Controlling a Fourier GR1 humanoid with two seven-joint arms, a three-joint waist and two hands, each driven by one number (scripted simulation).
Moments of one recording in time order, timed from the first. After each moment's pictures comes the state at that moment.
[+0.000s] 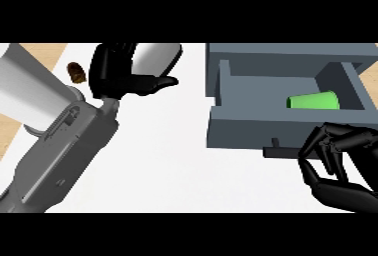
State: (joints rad) left arm -0.76 0.34 -0.40 -1.17 0.81 0.41 -0.32; right arm -0.07 -0.27 -0.05 -2.04 -0.05 0.37 0.16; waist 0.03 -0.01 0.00
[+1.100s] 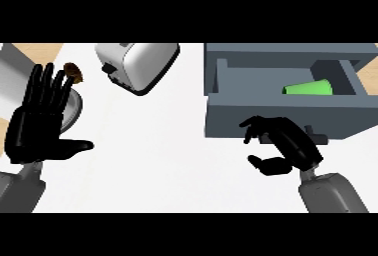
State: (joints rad) left arm -0.21 0.55 -0.21 -1.49 0.84 0.14 -0.36; right arm -0.22 -0.27 0.23 -1.49 0.71 0.16 -0.18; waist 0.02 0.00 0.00
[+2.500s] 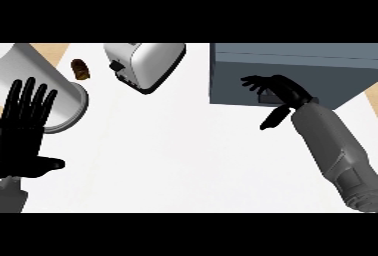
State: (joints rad) left arm -0.11 0.52 -0.04 -1.43 0.80 -0.14 -0.36; right arm -0.87 -0.28 -0.01 -0.37 0.78 0.07 -0.62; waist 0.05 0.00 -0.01
